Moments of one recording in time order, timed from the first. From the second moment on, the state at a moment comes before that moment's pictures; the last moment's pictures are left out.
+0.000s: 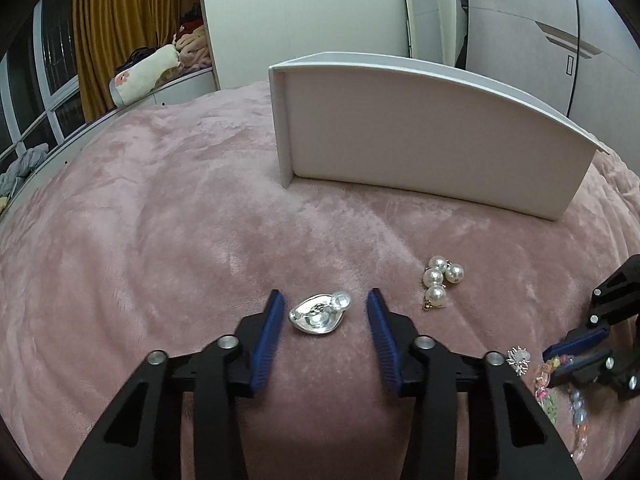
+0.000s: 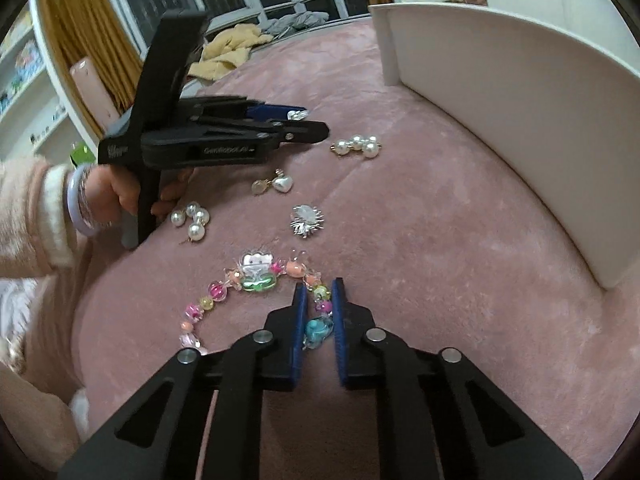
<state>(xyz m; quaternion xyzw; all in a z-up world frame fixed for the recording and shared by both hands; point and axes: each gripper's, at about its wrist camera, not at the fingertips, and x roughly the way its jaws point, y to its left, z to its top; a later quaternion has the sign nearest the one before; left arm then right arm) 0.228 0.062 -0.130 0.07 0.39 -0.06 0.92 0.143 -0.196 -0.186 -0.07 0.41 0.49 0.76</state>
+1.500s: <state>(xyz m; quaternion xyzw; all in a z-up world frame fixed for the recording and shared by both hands) 0.161 0.055 -0.027 0.07 0.30 -0.04 0.95 0.098 -0.198 -0.080 -0.09 0.32 0.50 0.80</state>
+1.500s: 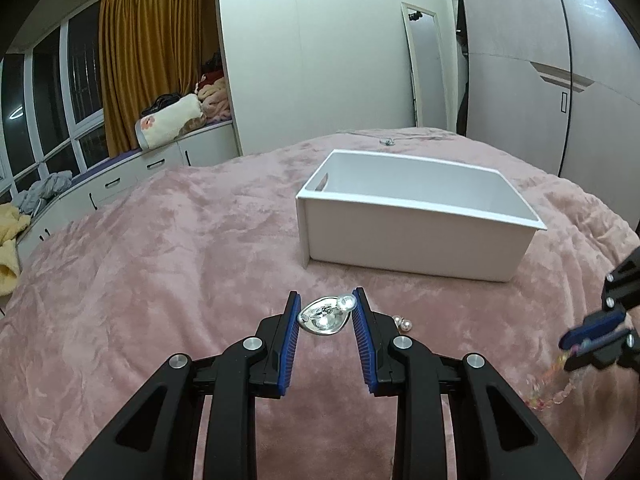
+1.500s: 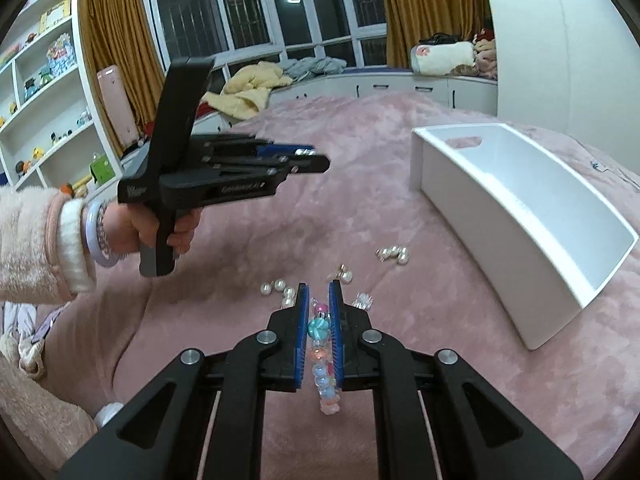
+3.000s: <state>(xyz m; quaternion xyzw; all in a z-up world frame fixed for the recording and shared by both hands) 0.378 -0.053 -0.001 0.06 0.39 -0.11 0.91 0.292 -0.277 -0.029 0.01 0.29 0.37 0.88</state>
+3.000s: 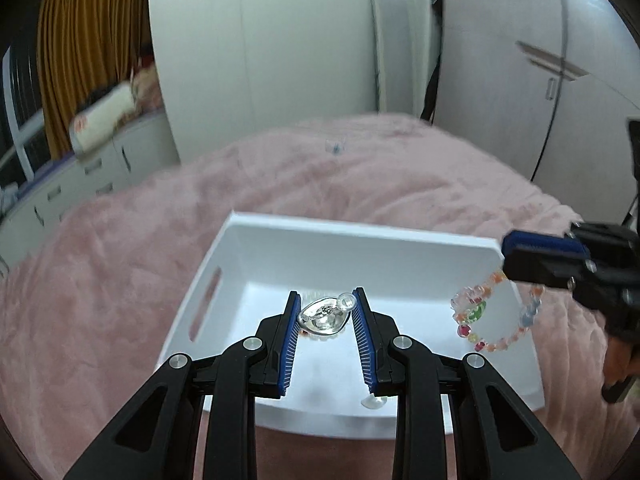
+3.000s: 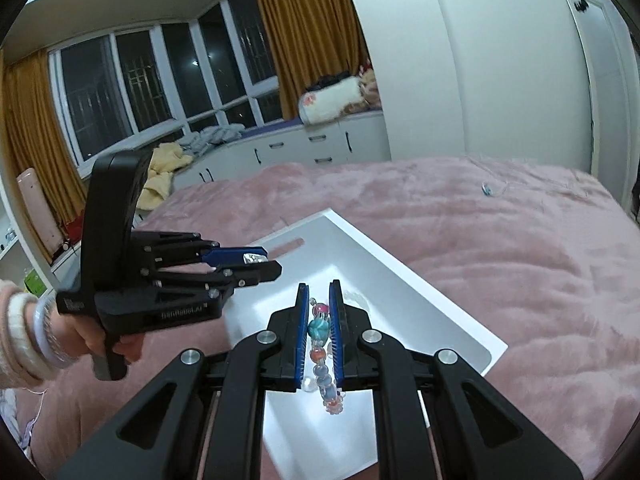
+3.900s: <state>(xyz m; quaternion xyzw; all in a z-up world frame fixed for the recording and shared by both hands) 0.397 -0.039 -0.029 0.08 0.35 -0.07 0.93 0.306 -0.278 -0.037 -0.03 0.29 0.33 0.90</state>
